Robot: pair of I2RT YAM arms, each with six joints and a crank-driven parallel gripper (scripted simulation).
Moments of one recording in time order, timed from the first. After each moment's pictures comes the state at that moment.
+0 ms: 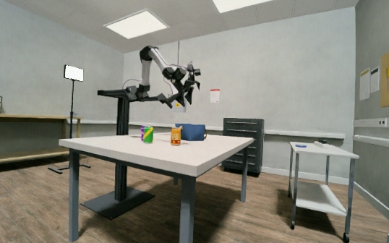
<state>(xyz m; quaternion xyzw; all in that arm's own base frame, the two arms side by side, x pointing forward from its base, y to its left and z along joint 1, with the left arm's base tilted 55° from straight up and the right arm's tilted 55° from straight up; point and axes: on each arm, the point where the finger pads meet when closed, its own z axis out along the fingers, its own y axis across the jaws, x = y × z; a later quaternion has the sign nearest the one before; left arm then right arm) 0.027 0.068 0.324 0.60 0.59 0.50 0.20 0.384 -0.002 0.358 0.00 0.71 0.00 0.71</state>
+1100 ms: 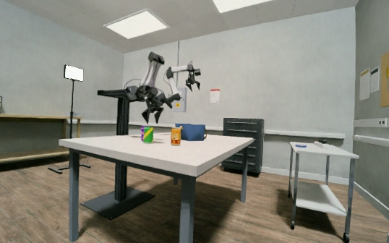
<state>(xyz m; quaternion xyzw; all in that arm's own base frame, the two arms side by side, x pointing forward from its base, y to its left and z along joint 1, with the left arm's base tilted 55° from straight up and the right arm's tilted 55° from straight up) 0.027 0.068 0.324 0.60 0.59 0.50 0.20 0.330 -0.158 0.131 0.06 0.75 -0.13 0.65</state>
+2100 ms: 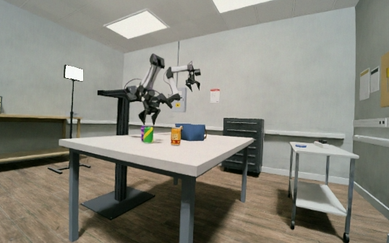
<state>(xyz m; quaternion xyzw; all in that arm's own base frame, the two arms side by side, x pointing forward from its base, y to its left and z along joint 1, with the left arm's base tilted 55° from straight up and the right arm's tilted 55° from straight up) 0.027 0.068 0.324 0.60 0.59 0.50 0.20 0.324 -0.176 0.114 0.07 0.73 -0.15 0.66</state>
